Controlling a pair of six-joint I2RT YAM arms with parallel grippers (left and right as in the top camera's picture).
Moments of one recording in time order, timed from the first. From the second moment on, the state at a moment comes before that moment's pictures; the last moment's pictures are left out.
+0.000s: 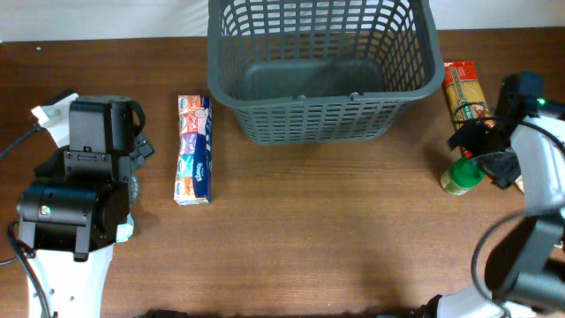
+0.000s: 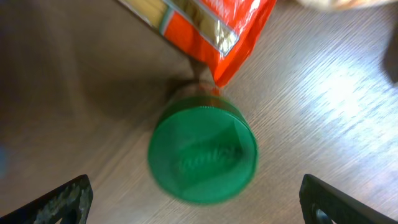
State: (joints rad) left arm -0.11 1.21 1.58 -1.27 -0.60 -0.55; right arm -0.33 1.78 1.42 -1.11 0.07 0.52
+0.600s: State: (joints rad) left arm -0.11 1.21 1.58 -1.27 -0.60 -0.55; right arm -0.33 1.89 1.42 -1.08 0.07 0.56
